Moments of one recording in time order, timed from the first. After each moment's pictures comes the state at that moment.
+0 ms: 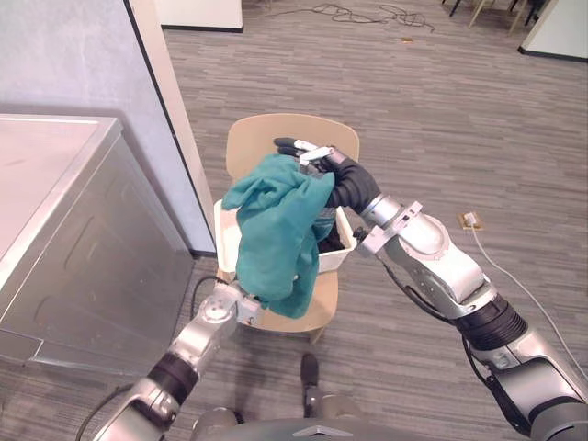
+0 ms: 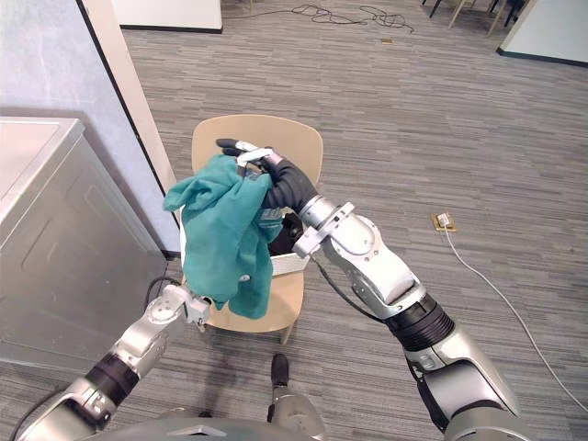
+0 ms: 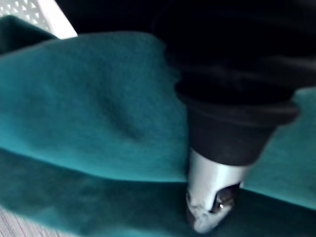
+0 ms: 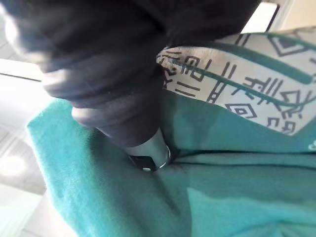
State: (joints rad) left arm -0.28 0.20 -0.53 0.39 -0.46 -0.04 -0.01; right arm -0.52 -0.68 0.47 -0.27 0.60 -0.05 0.17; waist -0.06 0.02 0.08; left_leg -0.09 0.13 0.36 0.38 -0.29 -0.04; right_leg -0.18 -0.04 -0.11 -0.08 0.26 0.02
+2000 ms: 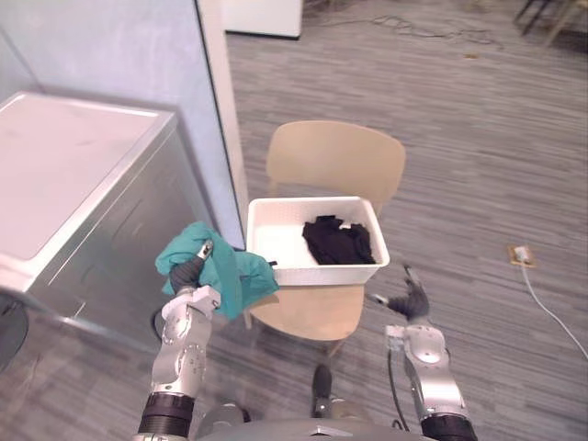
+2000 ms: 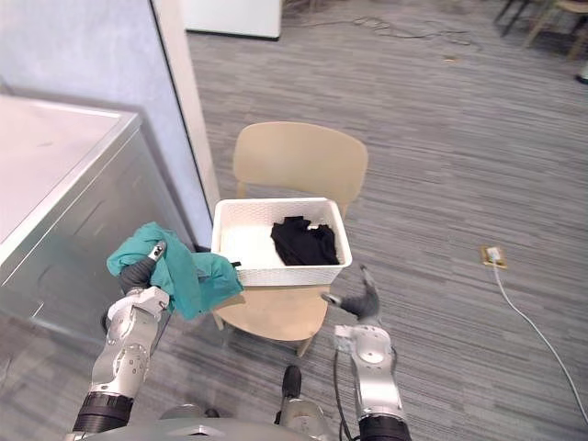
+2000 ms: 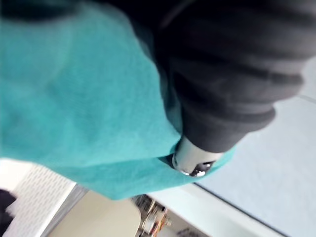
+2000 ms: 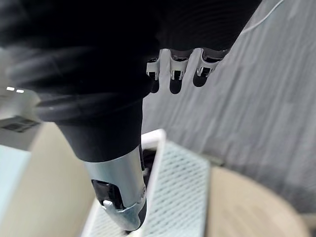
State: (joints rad) left arm -0.01 -0.02 0.00 0.09 -0.56 -0.09 0.29; right arm 0.08 -0.13 -0.27 0.27 -0.21 0.12 -0.21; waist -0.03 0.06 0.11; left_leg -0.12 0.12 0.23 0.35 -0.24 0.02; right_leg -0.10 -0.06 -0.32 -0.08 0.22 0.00
